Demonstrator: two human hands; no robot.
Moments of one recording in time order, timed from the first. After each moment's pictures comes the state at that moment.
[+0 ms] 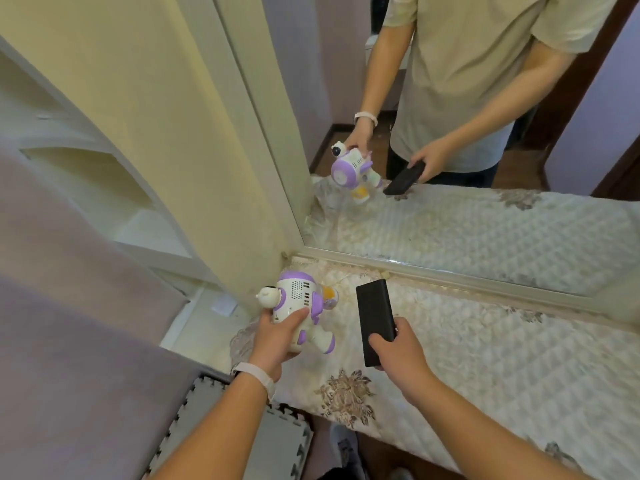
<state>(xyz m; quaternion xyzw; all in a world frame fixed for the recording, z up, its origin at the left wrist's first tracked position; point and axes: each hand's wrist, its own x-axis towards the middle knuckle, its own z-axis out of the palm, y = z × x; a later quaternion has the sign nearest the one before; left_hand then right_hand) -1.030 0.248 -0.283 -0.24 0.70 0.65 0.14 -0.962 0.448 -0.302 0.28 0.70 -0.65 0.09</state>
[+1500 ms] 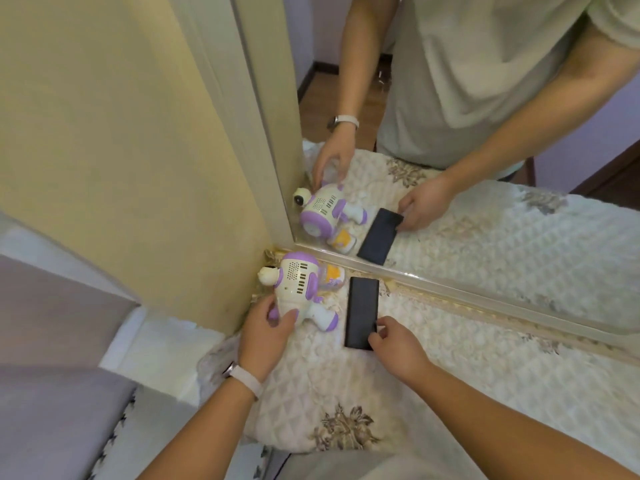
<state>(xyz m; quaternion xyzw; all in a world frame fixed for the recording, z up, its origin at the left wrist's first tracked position) -1.137 0.232 -0.362 -0.10 0.84 0.52 0.11 -1.081 0.465 -0.376 0.25 0.86 -0.39 0.23</state>
